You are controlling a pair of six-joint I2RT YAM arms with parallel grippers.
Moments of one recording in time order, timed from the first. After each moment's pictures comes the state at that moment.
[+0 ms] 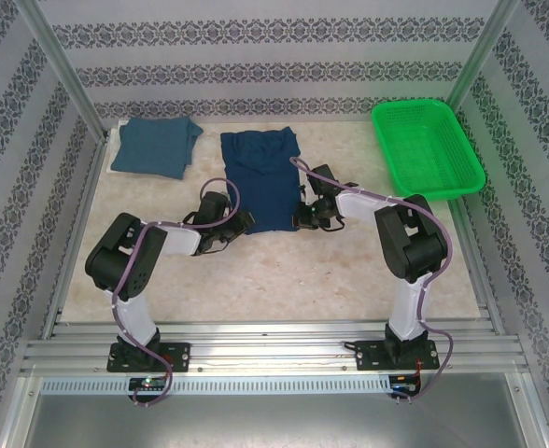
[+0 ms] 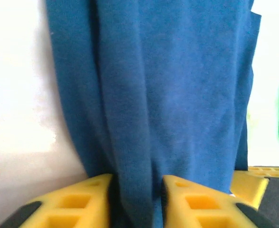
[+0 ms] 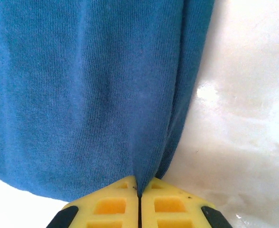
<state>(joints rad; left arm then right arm) -0.40 1.82 0.79 0.30 0.26 -0.97 0.40 1.96 1.22 -0.42 -0.36 0.43</state>
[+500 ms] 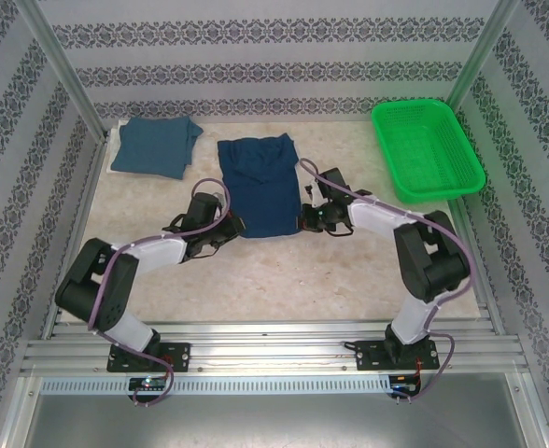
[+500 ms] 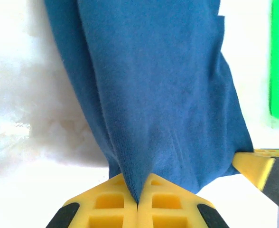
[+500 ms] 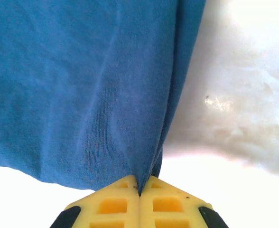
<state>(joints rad) -0.40 1.55 0.71 0.12 0.26 -0.89 0.40 1.73 1.06 -0.38 -0.39 0.46</state>
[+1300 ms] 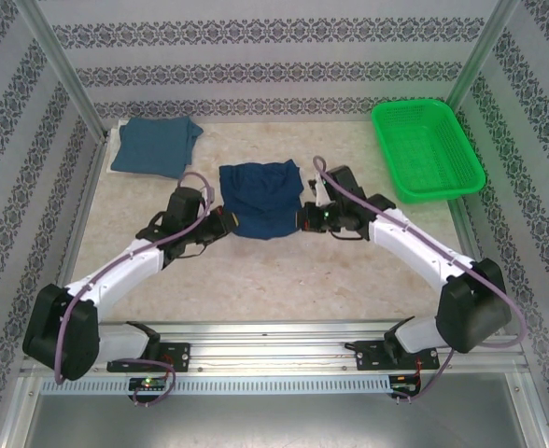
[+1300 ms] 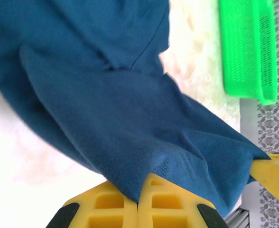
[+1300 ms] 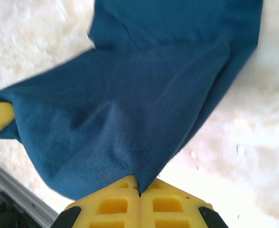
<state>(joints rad) -0.38 1.28 0.78 -0.16 0.34 -0.84 0.48 1.43 1.10 -0.56 -0.35 0.53</state>
